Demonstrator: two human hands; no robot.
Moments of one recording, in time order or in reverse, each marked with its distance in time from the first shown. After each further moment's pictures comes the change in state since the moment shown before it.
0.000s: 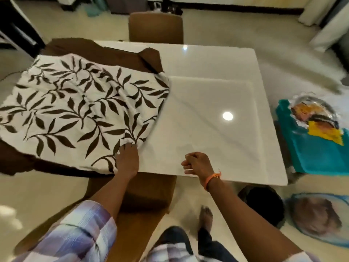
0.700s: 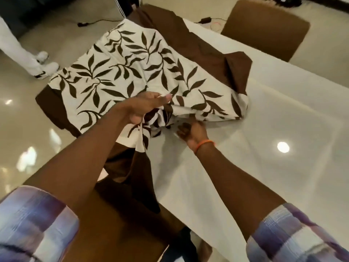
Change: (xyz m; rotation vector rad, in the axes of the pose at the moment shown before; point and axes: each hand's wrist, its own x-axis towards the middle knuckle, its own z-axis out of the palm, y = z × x) left_hand 0.181 -0.104 -0.170 -1.356 -0.422 -0.235; right_hand 0.204 -0.151 0.229 0.287 -0.364 0.171
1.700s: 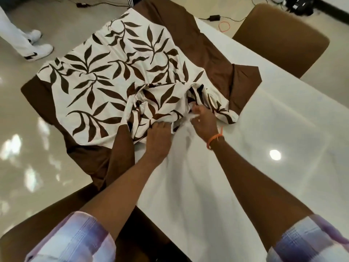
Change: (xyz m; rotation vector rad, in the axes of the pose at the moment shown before) left_hand 0.078 -0.108 0.070 1.111 0.809 0.290; right_hand 0.056 -0.057 0.009 -1.218 -0.021 -0.656
